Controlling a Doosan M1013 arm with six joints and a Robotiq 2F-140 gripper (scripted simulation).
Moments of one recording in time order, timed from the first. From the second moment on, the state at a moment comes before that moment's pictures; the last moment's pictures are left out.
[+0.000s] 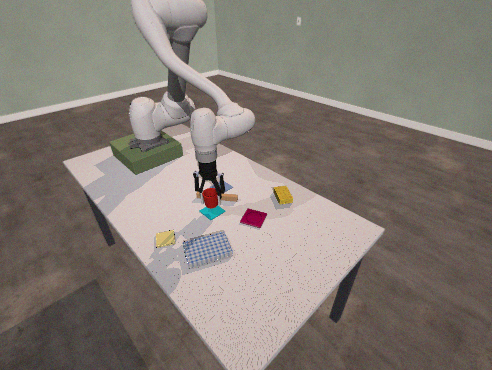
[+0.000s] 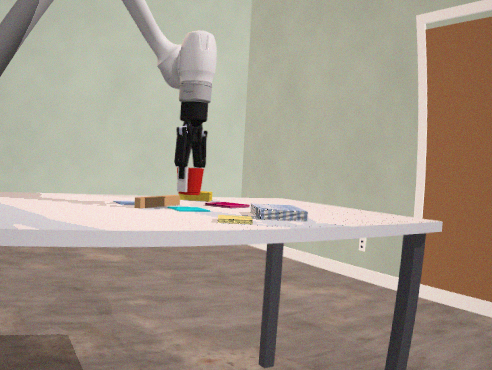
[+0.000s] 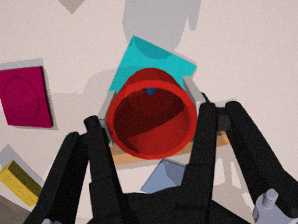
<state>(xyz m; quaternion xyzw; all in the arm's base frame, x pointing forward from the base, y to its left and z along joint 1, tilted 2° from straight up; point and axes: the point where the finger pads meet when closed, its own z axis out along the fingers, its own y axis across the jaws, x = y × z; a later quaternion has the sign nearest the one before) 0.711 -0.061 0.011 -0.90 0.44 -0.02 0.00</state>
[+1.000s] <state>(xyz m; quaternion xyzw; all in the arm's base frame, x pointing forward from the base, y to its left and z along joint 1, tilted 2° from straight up) 0.713 -0.062 -0.018 -0.90 0.44 -0.02 0.00</state>
